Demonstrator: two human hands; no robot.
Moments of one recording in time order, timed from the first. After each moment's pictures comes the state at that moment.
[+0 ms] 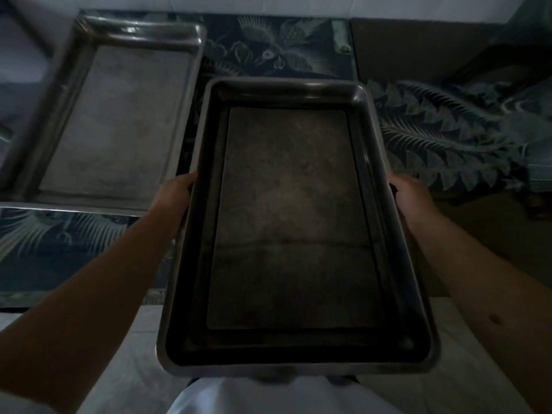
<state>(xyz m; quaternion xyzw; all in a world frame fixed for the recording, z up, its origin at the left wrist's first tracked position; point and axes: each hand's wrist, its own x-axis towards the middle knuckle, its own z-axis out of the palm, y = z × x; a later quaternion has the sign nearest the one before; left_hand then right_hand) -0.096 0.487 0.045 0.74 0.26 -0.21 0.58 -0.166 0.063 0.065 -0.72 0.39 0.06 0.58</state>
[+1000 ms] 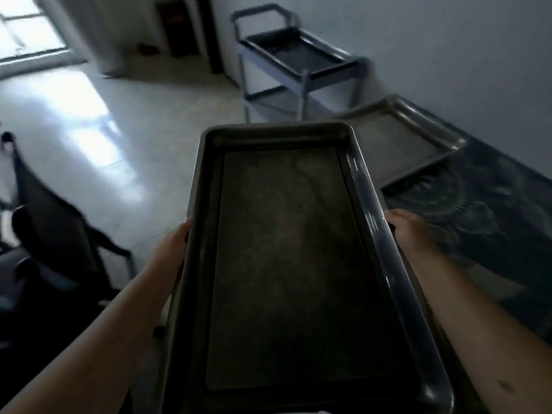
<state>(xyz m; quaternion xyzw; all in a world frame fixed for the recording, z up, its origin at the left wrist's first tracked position) -0.515 0.563 0.128 0.59 0.57 0.21 0.54 -0.170 0.318 0.132 -0.82 -0.19 0.22 0.49</state>
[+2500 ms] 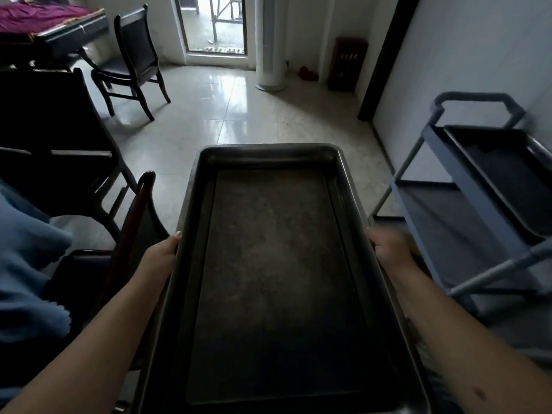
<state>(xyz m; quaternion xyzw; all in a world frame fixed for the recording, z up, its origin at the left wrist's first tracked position) -0.603 1.045 0.121 0.43 0.66 0.39 0.49 -0.185 1.018 0.137 -0.73 -0.35 0.40 0.43</state>
